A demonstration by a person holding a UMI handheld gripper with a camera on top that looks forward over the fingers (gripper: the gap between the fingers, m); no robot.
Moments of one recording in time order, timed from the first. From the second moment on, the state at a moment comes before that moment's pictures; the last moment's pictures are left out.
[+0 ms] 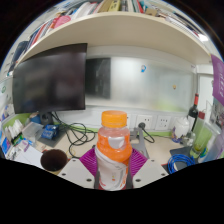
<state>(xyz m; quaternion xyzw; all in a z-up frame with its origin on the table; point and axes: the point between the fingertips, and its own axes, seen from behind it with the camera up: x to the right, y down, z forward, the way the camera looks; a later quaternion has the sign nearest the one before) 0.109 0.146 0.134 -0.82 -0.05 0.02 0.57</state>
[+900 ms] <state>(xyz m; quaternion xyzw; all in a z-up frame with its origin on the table) 0.116 0.076 0.081 -0.85 -0.02 0.01 0.53</state>
